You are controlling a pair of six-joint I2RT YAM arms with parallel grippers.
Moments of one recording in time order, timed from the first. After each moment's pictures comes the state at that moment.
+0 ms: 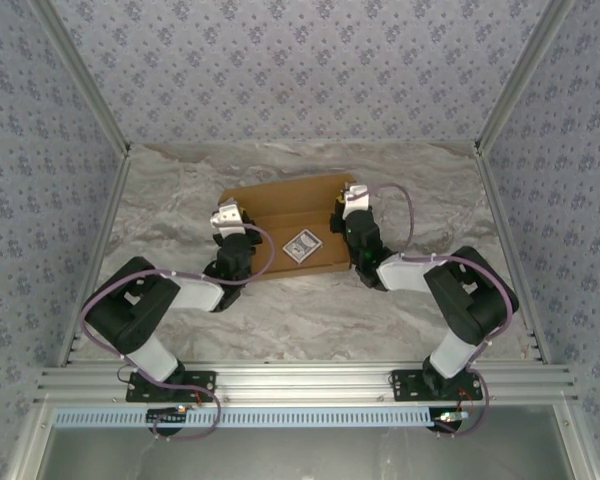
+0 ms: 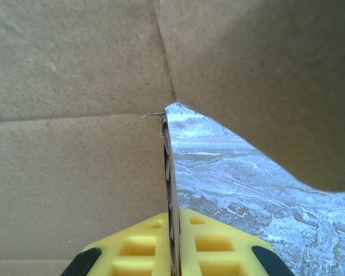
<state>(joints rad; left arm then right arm) -0.69 1.62 0.51 1.01 -0.77 -0.31 0.62 1.66 0.70 0.80 0.46 0.14</state>
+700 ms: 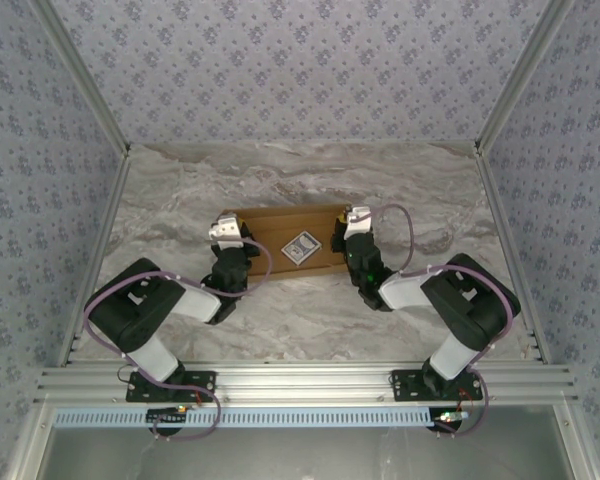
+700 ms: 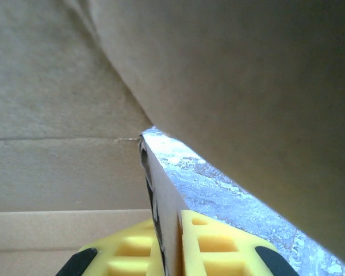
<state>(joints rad) -0.70 1.64 0.40 1.15 -0.75 -0.28 0.69 1.64 0.53 0.92 0.54 0.21</state>
